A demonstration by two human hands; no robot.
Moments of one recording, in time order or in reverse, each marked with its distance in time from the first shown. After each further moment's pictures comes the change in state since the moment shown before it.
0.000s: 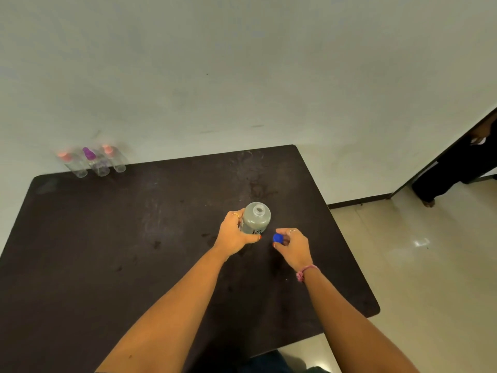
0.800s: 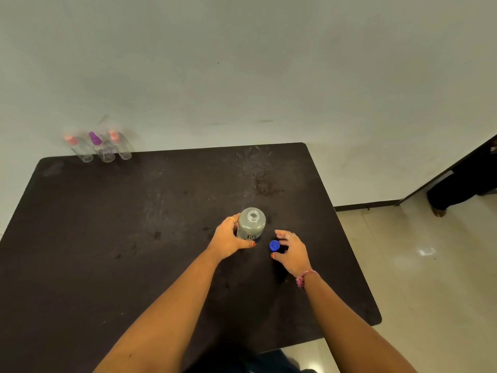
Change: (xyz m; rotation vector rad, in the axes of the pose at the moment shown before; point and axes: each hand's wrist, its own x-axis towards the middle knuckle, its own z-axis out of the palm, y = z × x) left_hand 0.010 -0.044 0.005 -0.039 -0.055 -0.123; right_hand 0.006 0.021 0.010 -0.097 -0.127 0.003
